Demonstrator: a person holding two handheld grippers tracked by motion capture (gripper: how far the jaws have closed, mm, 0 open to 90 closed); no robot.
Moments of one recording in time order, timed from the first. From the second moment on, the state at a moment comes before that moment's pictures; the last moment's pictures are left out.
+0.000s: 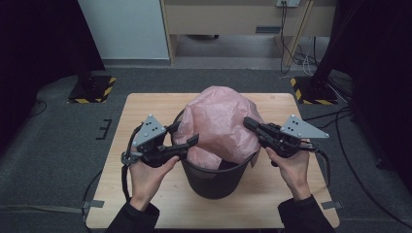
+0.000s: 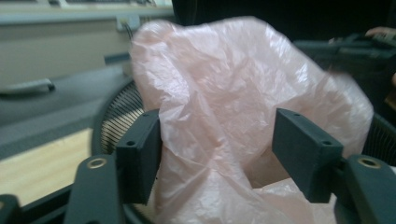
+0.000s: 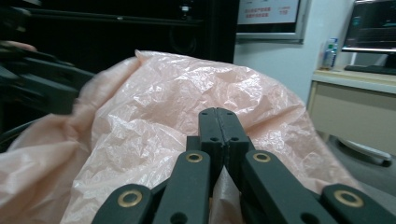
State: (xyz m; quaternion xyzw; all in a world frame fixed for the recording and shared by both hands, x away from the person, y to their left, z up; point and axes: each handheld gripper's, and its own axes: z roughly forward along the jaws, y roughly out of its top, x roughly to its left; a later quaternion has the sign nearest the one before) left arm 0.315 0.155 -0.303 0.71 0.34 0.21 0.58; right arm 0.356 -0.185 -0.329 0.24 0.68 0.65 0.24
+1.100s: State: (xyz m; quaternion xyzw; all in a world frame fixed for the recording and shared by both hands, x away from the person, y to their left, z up) left arm 0.324 0.077 -0.290 0.74 0.32 0.19 0.57; right arm 0.332 -0.176 -0.336 0.17 0.69 0.67 0.21
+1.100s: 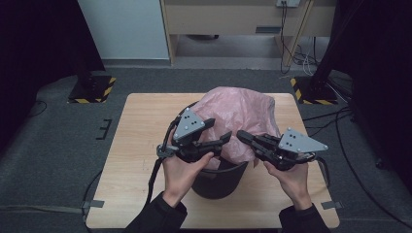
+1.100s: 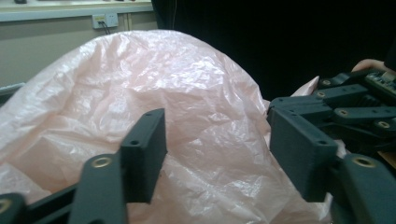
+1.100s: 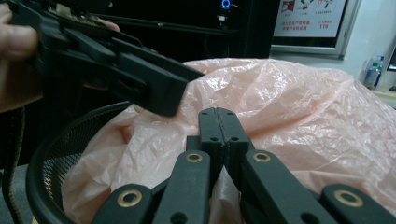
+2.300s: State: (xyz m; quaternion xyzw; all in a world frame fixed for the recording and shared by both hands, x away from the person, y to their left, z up) left arm 0.312 0.154 -0.311 0.71 0.38 0.14 0.58; right arm 0.362 -0.225 -0.339 0.31 0.61 0.70 0.20
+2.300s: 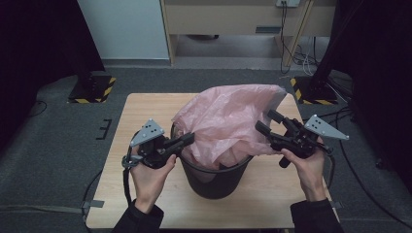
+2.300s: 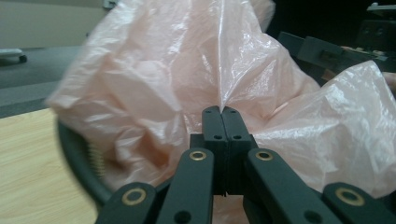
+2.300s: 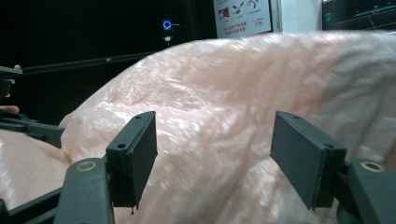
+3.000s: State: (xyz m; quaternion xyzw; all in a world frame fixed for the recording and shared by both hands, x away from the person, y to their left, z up) left arm 0.326 0.157 -0.323 0.71 0.38 0.14 0.57; right arm 0.370 -0.207 -0.351 0.30 0.65 0.67 0.19
